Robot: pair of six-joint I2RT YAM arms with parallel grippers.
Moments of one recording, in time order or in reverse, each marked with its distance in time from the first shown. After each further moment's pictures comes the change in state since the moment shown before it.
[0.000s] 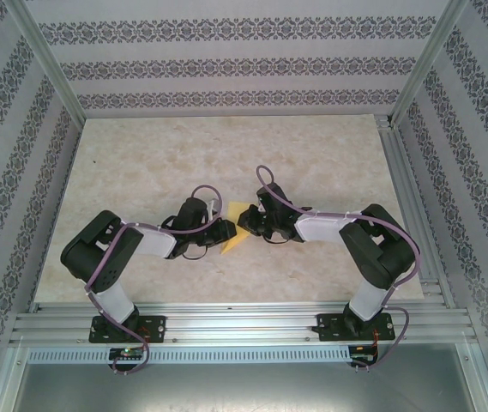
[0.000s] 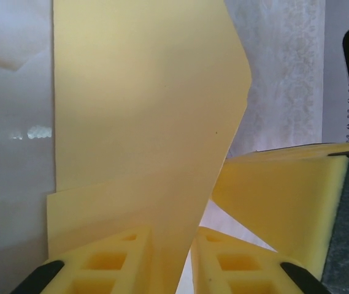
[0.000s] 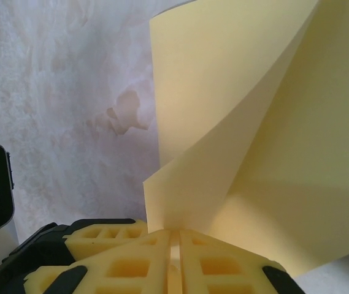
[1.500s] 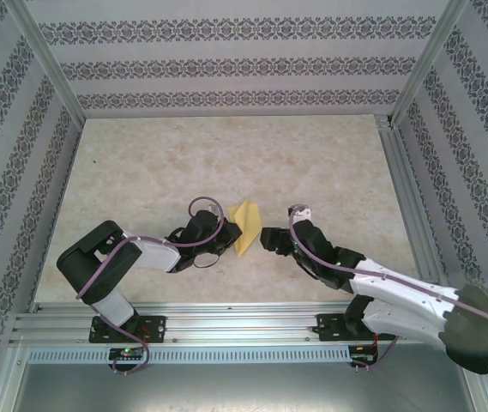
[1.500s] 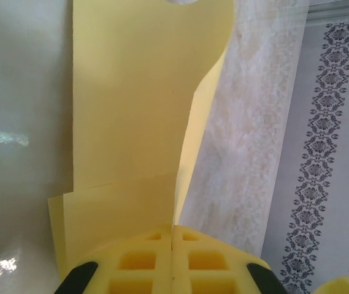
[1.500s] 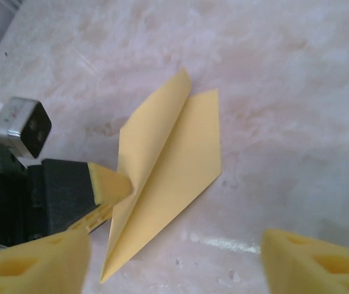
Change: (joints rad) left arm -0.178 -0.066 -0.061 0.126 -0.317 -0.456; right arm 0.199 -0.820 -0.374 -0.201 0.594 -0.348
